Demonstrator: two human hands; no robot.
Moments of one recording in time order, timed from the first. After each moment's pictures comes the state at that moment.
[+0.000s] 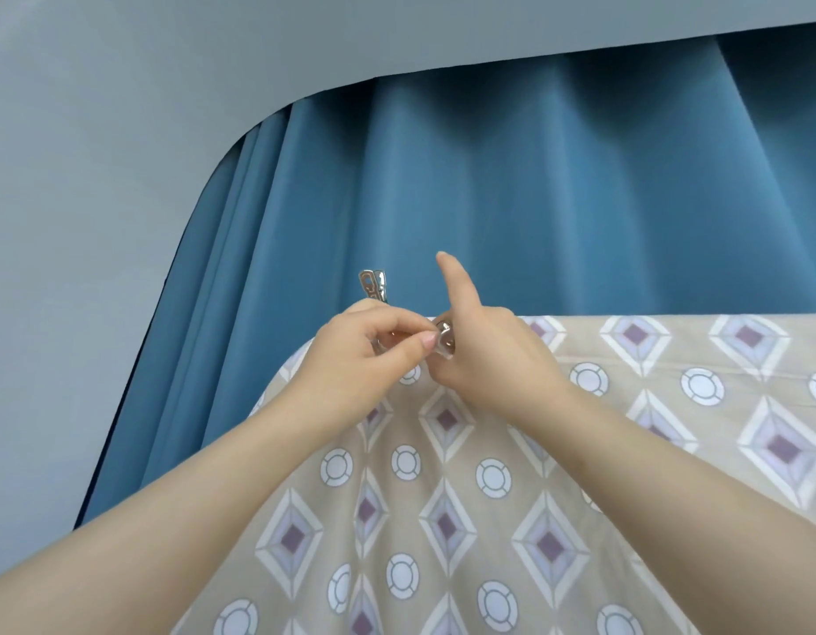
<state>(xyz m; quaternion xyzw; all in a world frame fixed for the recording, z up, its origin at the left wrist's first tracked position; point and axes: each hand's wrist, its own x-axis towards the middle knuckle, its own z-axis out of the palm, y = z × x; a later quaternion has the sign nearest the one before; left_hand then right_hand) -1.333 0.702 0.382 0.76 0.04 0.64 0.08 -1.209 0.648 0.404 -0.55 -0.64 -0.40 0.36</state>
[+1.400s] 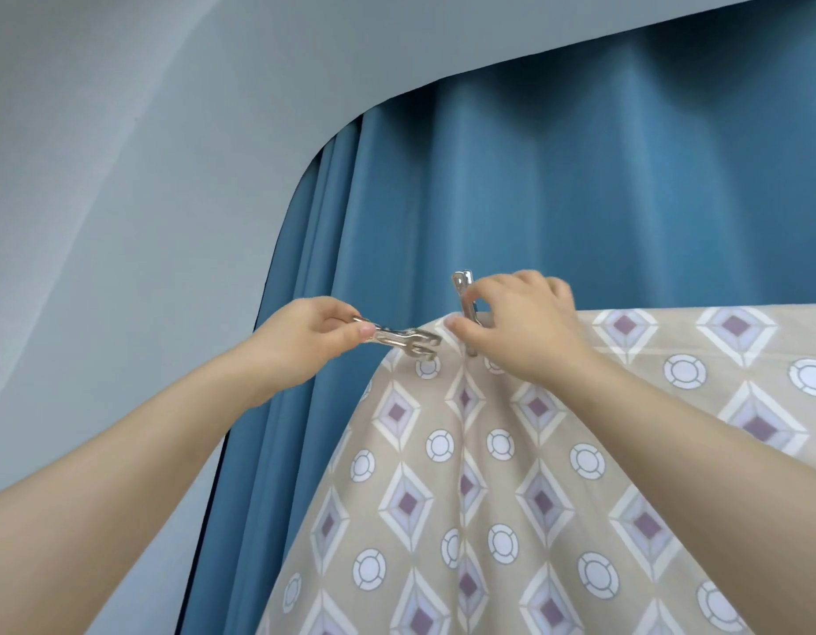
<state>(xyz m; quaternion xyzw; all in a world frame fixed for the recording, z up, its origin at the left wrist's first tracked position) -1.459 0.721 0.390 0.76 0.31 0.57 0.10 -1.248 0.667 0.421 -0.55 -0.61 -0.46 0.35</state>
